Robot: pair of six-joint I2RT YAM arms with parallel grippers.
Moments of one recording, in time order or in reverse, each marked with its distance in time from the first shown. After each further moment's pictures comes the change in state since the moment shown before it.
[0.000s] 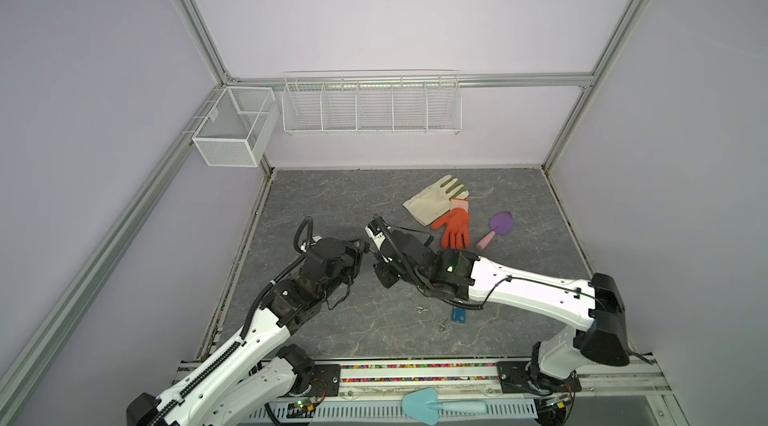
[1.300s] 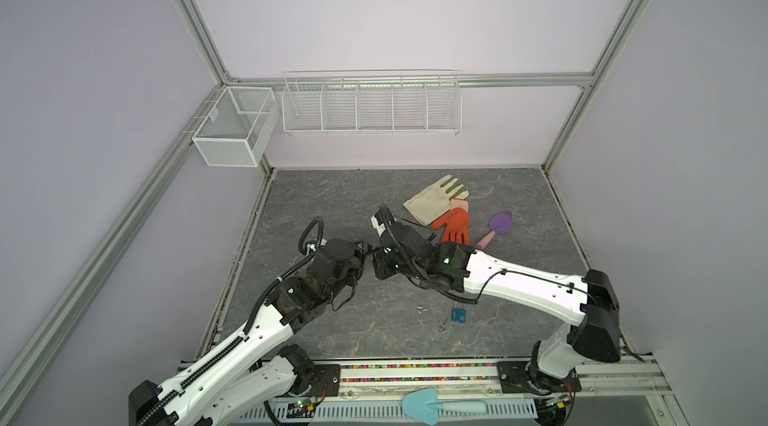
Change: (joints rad) left arm -0.078 0.034 0.027 -0.040 -0.095 -0.046; right arm -0.048 0.040 0.029 0.011 -0.099 0.240
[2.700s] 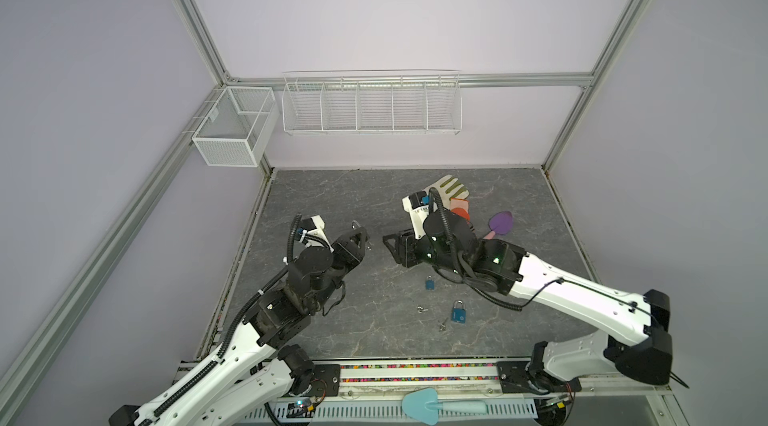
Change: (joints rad) left arm -0.038 -0.146 0.014 0.134 -0.056 0.668; right arm -0.061 -0.268 -0.086 0.008 -0.018 0.031
